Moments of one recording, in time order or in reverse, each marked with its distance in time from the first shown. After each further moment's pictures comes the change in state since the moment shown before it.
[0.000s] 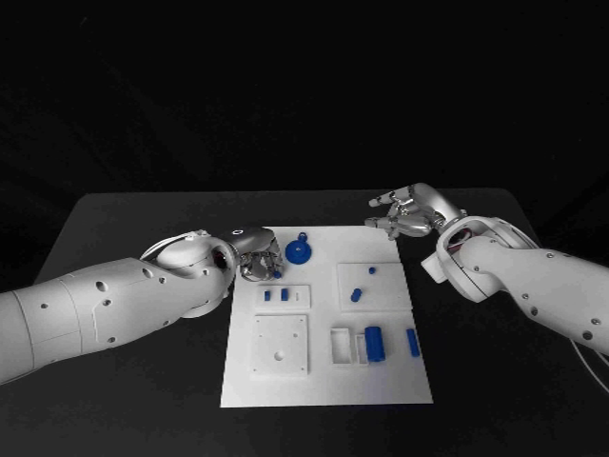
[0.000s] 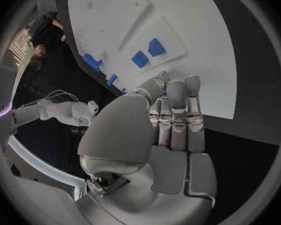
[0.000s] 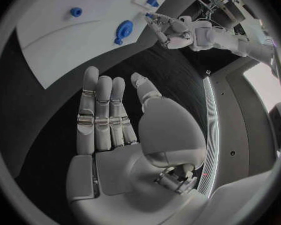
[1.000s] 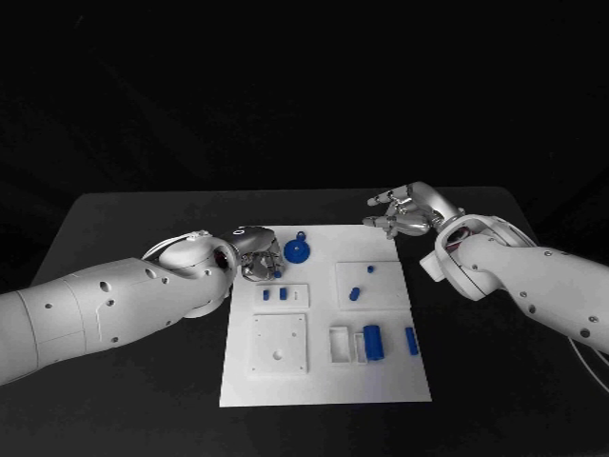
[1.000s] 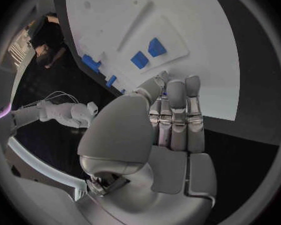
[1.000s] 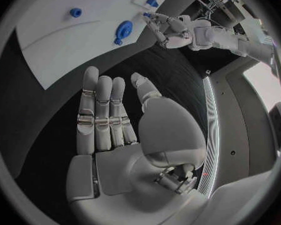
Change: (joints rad) left arm -0.002 0.018 -0.005 -0.016 -0.005 -0.003 -0.002; left_hand -0.005 0.000 0.000 0.000 0.000 0.002 0.002 0.000 0.000 0.000 0.000 -0.002 0.001 0.000 0.000 -0.001 0.001 0.000 0.000 0.000 0.000 0.000; right arm 0.000 -0.001 0.000 0.002 0.002 0.003 0.001; right_hand 0.000 0.000 0.000 0.000 0.000 0.001 -0.001 0.000 0.000 0.000 0.000 0.004 -0.006 -0.003 0.004 0.006 -0.007 0.000 0.000 0.000 0.000 -0.011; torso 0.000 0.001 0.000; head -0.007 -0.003
